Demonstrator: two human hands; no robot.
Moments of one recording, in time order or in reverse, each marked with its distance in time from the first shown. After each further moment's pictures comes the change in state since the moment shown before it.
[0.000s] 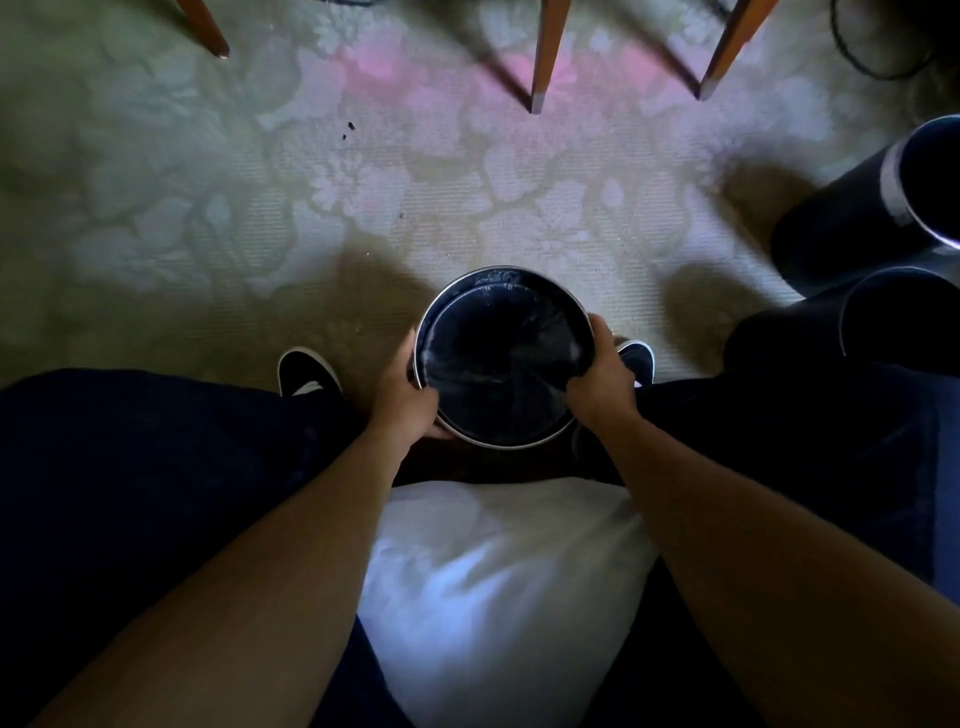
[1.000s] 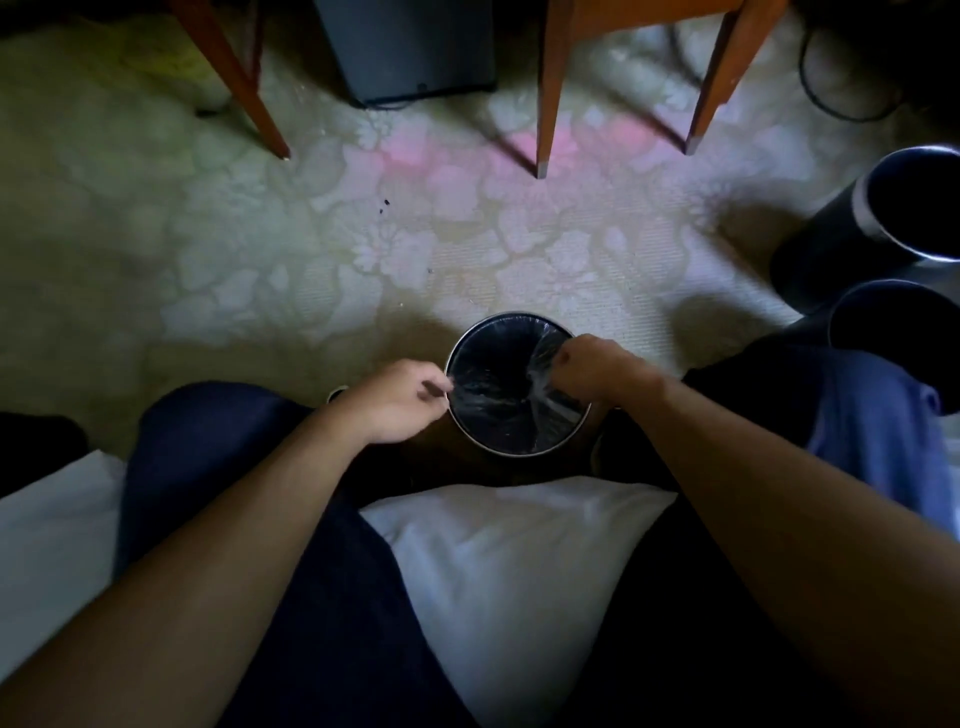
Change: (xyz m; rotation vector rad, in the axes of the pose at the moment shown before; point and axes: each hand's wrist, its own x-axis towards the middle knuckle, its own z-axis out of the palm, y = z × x) left_hand -0.060 0.059 -0.064 0.848 -0.206 0.283; right_hand -0.040 -0.078 -0.060 -0.598 -0.331 -0.237
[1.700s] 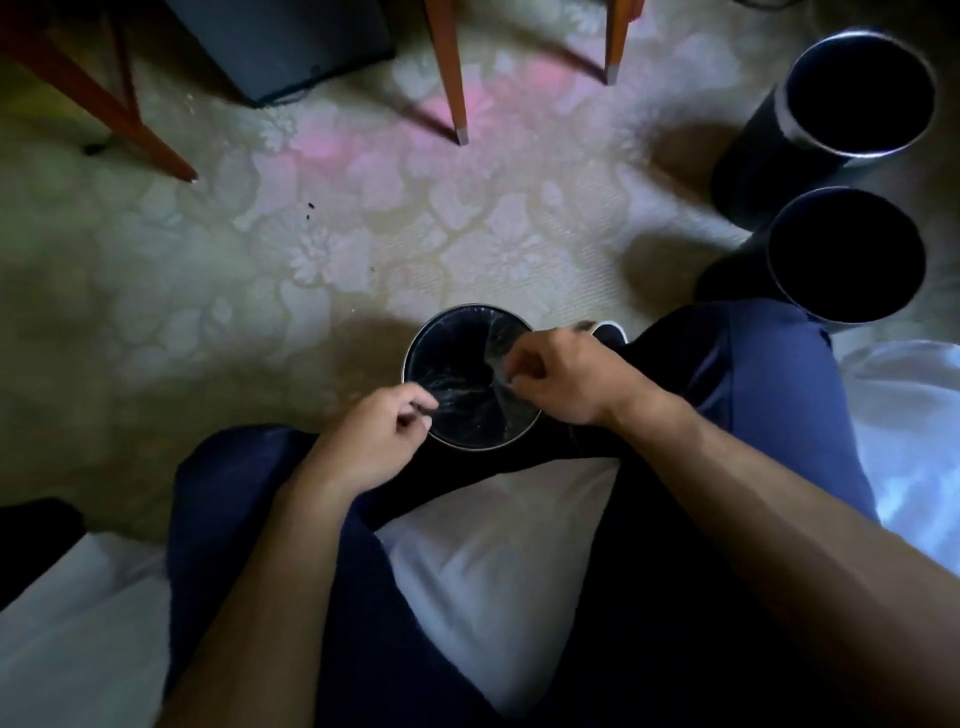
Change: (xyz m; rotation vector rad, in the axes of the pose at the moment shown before) left_hand -0.011 0.045 0.003 0.125 -0.028 0.101; right_hand -0.057 0.026 -0.017 0.335 0.166 -0.163
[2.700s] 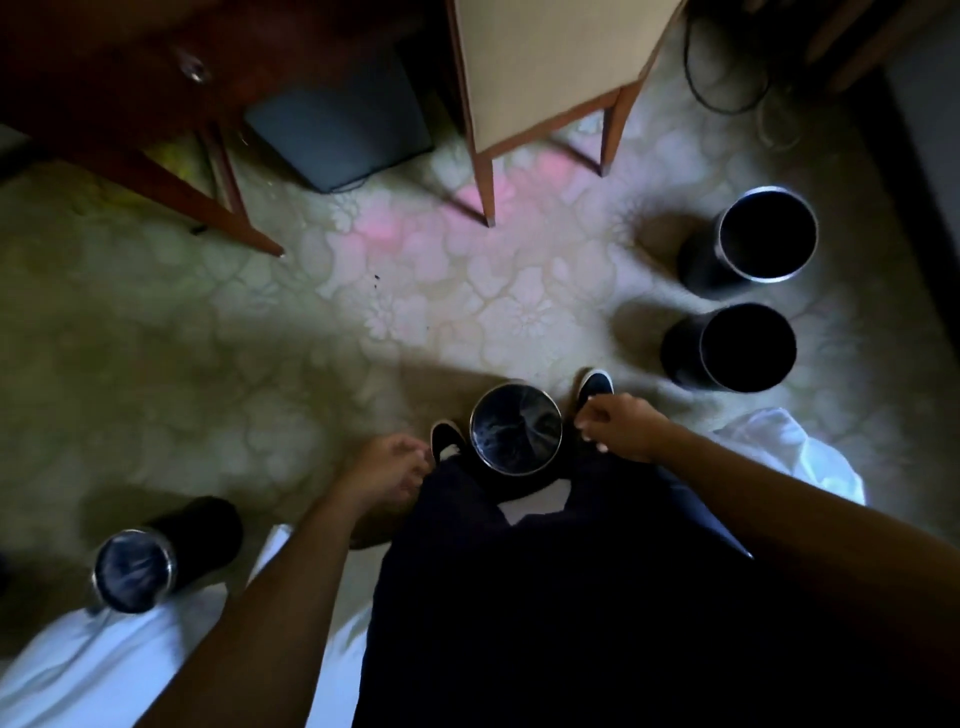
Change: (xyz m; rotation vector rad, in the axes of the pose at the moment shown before) left_hand -0.089 0.126 -0.290 -0.509 -0.205 -0.579; right_hand -0.053 -0.155 -0.239 0.151 -0.273 0.384
